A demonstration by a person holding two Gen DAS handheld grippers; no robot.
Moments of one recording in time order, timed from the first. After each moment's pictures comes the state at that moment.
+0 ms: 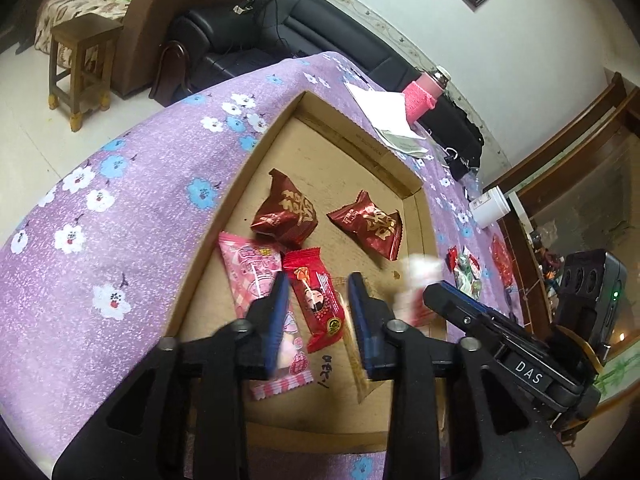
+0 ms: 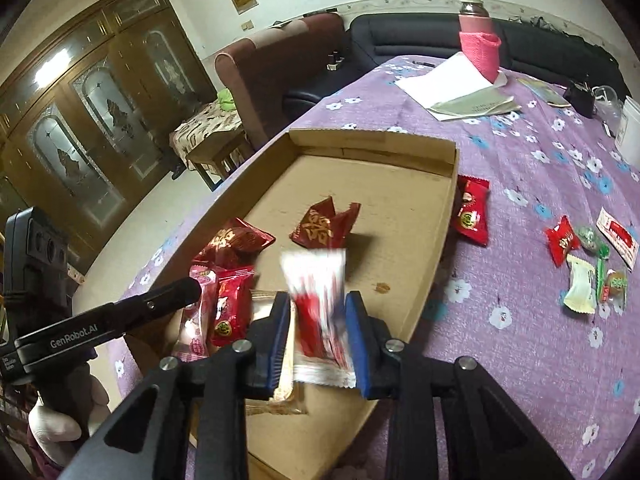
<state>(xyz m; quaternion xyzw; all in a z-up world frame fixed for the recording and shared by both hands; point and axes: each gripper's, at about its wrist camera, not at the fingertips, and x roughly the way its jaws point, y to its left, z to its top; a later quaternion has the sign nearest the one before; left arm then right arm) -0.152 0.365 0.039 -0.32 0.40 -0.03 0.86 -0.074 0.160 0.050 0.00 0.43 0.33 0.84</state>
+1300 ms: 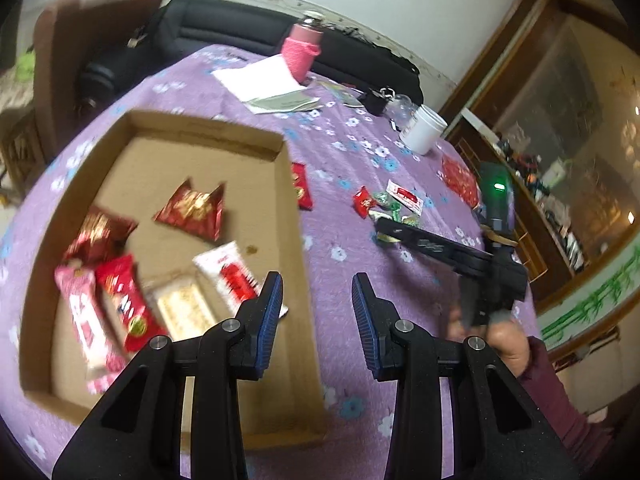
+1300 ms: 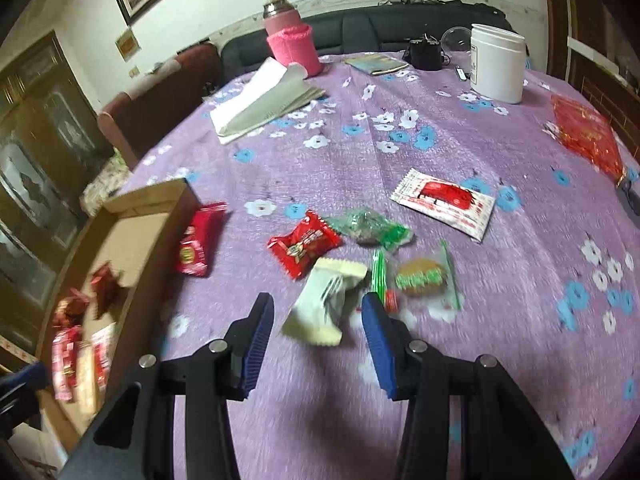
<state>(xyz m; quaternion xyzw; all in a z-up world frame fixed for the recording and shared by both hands) -0.124 0.220 0.088 -0.16 0.41 -0.13 0.89 0.012 0.009 0.017 0.06 0.44 0.15 0.88</state>
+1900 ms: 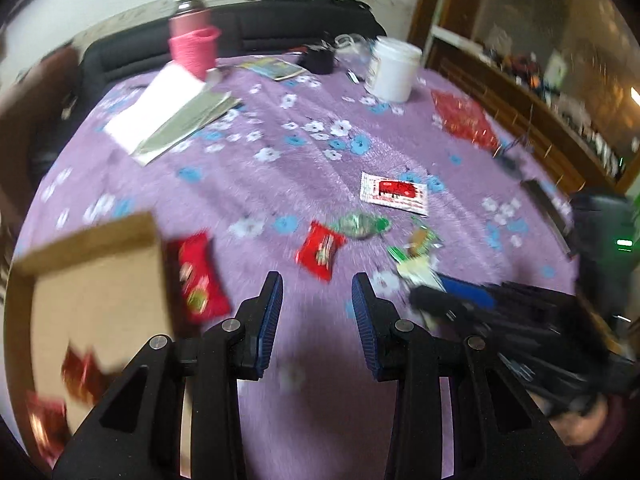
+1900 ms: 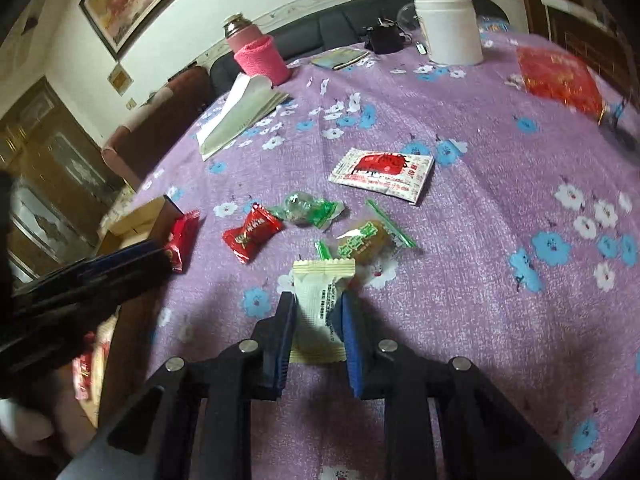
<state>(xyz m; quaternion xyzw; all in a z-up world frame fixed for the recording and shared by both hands) 0.013 0.099 0.060 0.04 0.44 -0.18 0.88 -0.001 -0.055 0.005 0.15 0.44 0.17 0.87</state>
